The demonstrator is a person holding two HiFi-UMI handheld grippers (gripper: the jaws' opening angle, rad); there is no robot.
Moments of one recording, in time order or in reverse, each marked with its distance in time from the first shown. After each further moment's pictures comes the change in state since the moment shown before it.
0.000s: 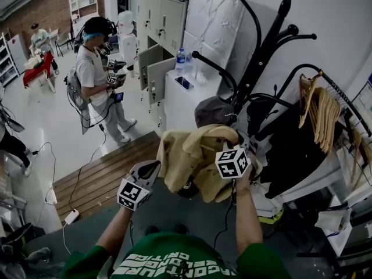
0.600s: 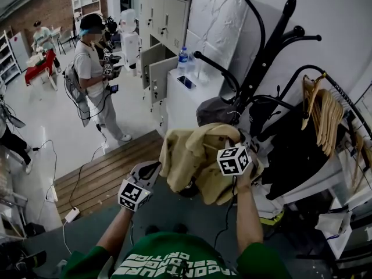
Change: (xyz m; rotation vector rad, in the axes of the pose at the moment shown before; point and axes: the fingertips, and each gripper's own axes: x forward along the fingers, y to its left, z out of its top) left arm 0.000 0.000 -0.009 -0.003 0.014 0.018; right arm 0.022 -0.002 -0.009 -0.006 0.017 -0.006
